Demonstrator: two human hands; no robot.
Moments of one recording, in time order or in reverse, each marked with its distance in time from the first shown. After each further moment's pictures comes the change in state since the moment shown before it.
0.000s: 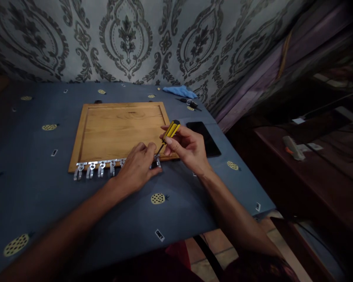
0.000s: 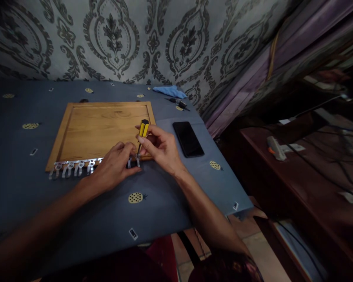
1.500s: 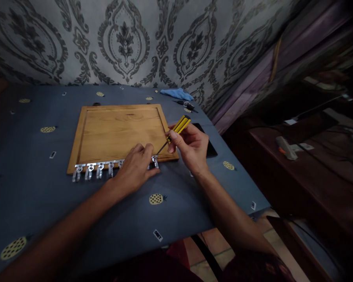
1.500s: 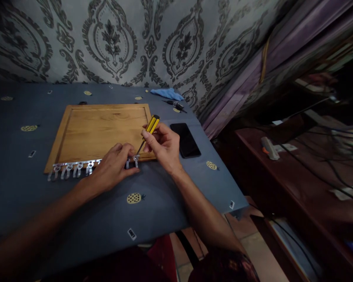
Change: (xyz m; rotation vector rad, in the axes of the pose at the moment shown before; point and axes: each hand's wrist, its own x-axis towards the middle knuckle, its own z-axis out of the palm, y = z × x) left_hand 0.000 0.001 0.000 -0.015 0.003 -0.023; right_hand 0.003 -0.001 -0.001 0.029 0.221 -0.052
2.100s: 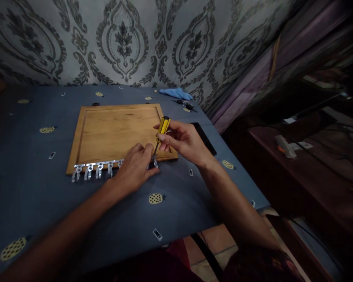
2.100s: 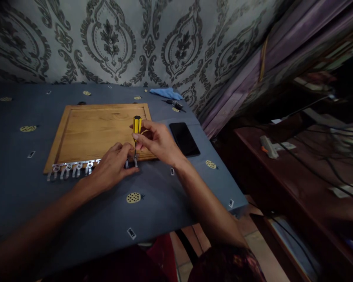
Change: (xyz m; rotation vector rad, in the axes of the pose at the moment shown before) left_hand 0.000 0.000 0.000 0.040 0.002 0.013; right_hand 0.022 -0.012 -0.003 -0.018 -0.420 0.123
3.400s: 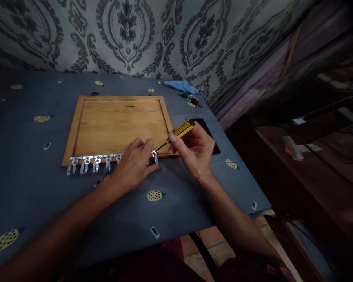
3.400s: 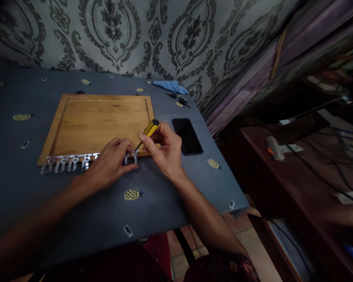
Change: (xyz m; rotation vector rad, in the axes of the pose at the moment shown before) left_hand -0.005 -0.002 0.007 -0.051 0.079 0.016; right_hand -0.030 0.014 0.020 -0.120 0.447 -0.174
